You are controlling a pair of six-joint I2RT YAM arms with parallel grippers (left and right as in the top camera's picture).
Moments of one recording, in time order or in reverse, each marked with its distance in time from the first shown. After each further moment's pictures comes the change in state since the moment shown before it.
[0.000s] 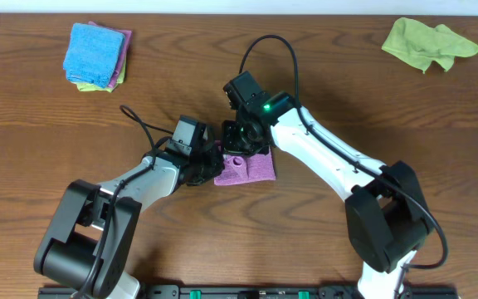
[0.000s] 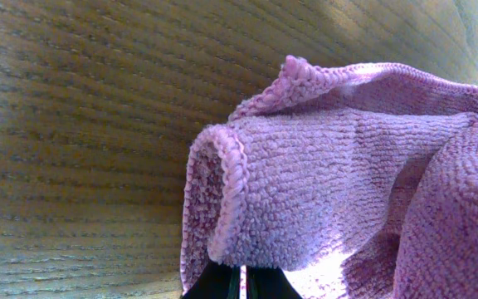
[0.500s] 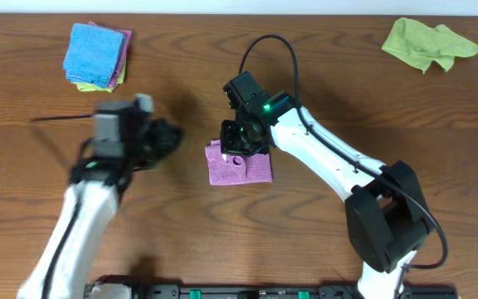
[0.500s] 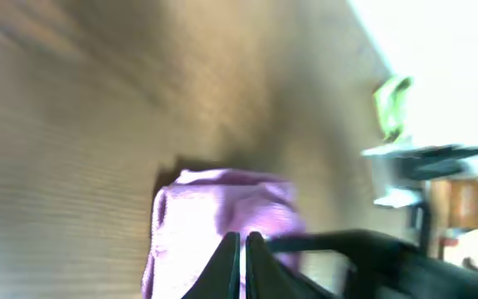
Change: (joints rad) left arm 0.344 -0.472 0.012 -0.162 0.184 0.087; right arm 0.000 0.000 0.000 0.008 0.000 0.000
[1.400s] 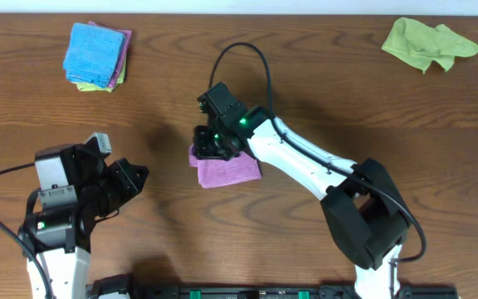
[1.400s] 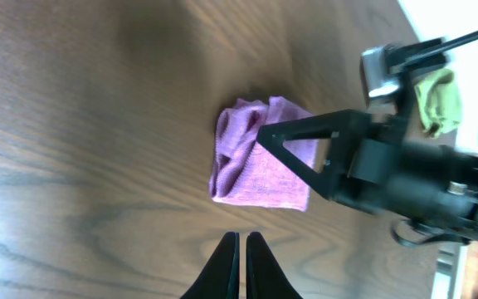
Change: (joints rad) left arm 0.240 -0.353 0.008 -0.559 0.005 0.249; right arm 0.106 0.071 0.001 0.265 -0.132 0.047
